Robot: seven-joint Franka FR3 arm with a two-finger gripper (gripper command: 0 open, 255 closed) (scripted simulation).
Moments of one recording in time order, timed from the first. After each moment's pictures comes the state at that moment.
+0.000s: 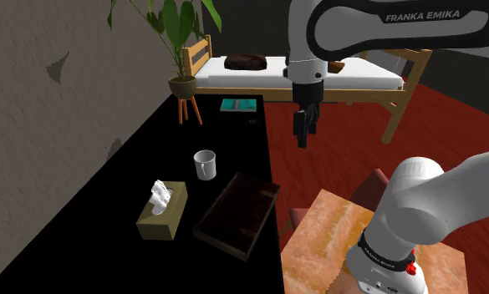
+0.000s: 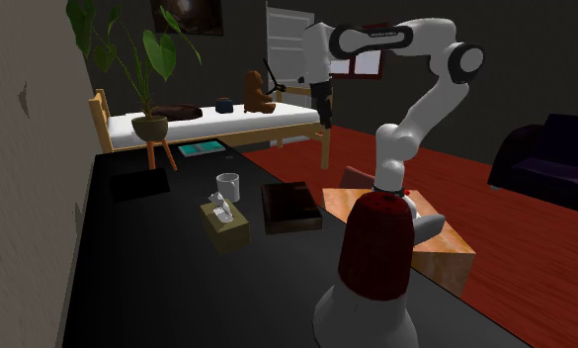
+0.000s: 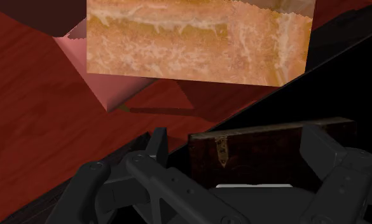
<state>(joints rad) 0.00 -0.74 0.04 -2.40 0.05 1.48 -0.09</state>
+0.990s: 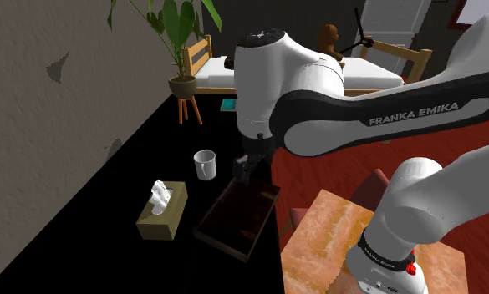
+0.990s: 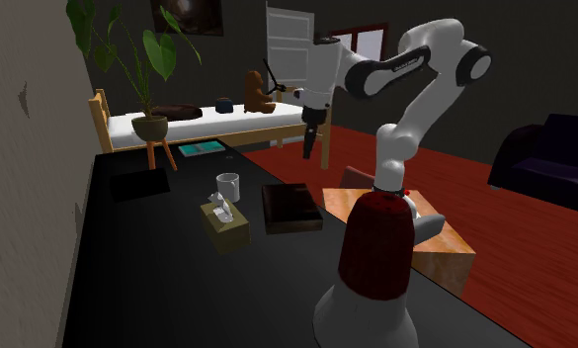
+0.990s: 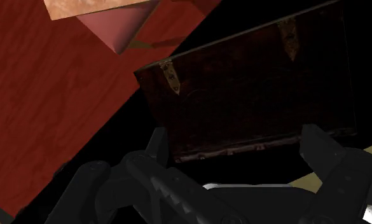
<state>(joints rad) -0.03 -0.64 0.52 -2.46 0.06 1.91 0.50</state>
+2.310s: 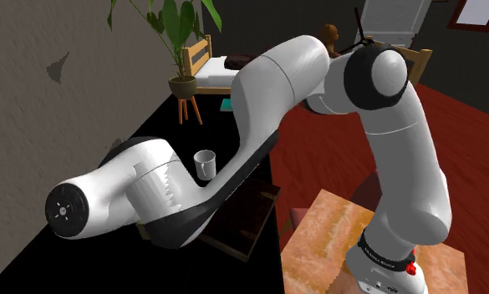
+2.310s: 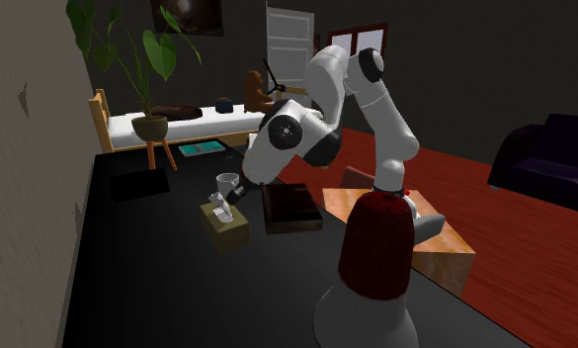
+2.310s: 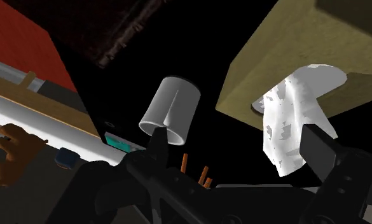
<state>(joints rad) 0.04 0.58 0.98 -1.70 -1.19 1.48 1.79</state>
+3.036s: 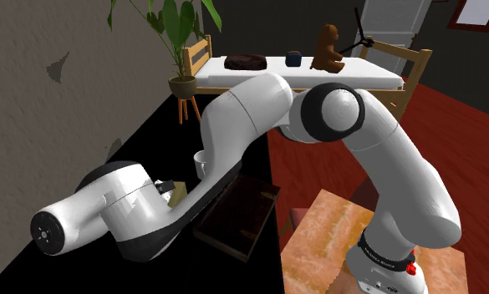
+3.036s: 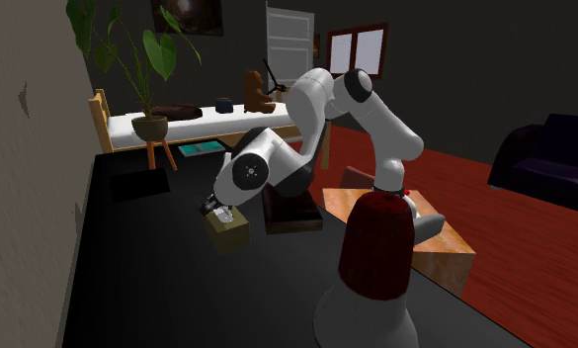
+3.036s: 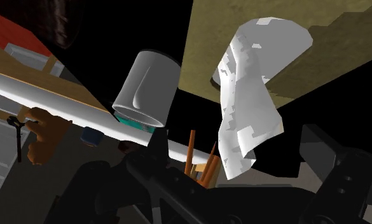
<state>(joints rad) 0.24 0.81 0.80 -1.42 -1.39 1.38 1.82</state>
